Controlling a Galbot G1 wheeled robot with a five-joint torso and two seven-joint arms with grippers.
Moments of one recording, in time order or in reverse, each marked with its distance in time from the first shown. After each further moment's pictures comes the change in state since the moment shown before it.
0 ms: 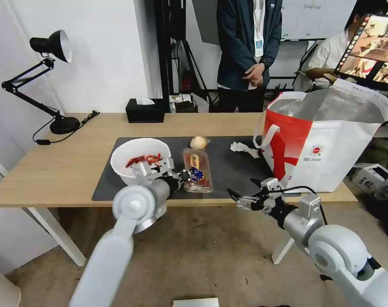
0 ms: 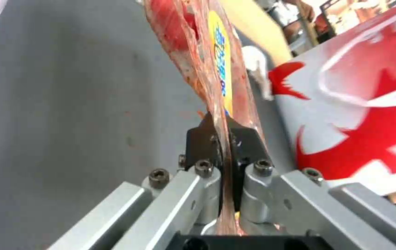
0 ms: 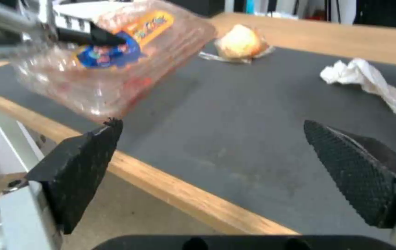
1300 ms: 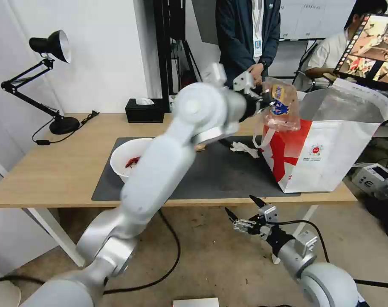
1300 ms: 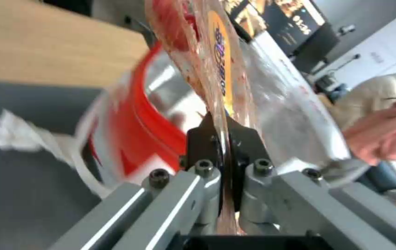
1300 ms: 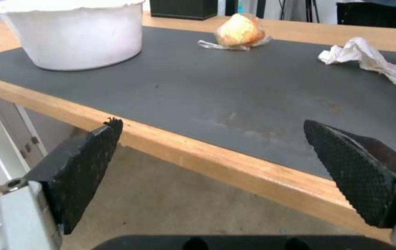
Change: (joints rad) left arm -0.817 -0.266 0.366 0.452 -0.275 -0.061 -0.204; right arm -0.190 0.237 0.035 -0.044 -0.299 0.191 -0.111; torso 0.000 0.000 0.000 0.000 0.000
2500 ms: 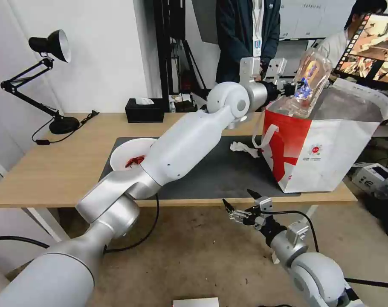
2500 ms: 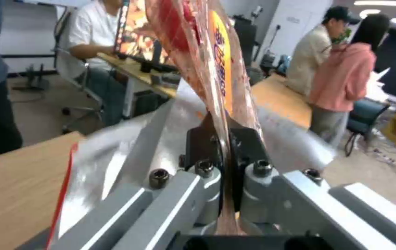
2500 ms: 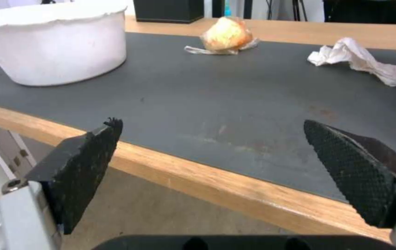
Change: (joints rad) left arm -0.206 0.000 0.199 0.375 0.494 -0.126 0.855; right arm 0.068 0.006 -0.044 -0.012 0.038 -0.046 0.083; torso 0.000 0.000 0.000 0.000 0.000
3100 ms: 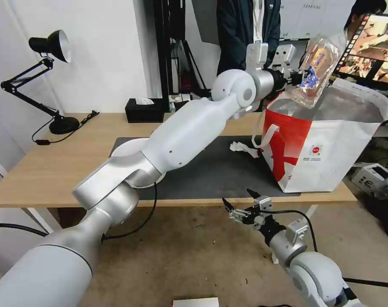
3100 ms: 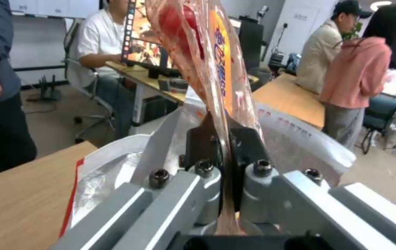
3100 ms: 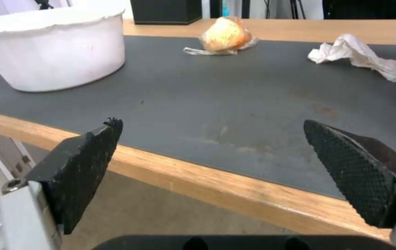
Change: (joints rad) left arm -0.060 -0.002 0.104 0.057 -0.010 -0.082 -0.003; right arm 0.005 0.026 -0.003 -0.008 0.006 -0.004 0.005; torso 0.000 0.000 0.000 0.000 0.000
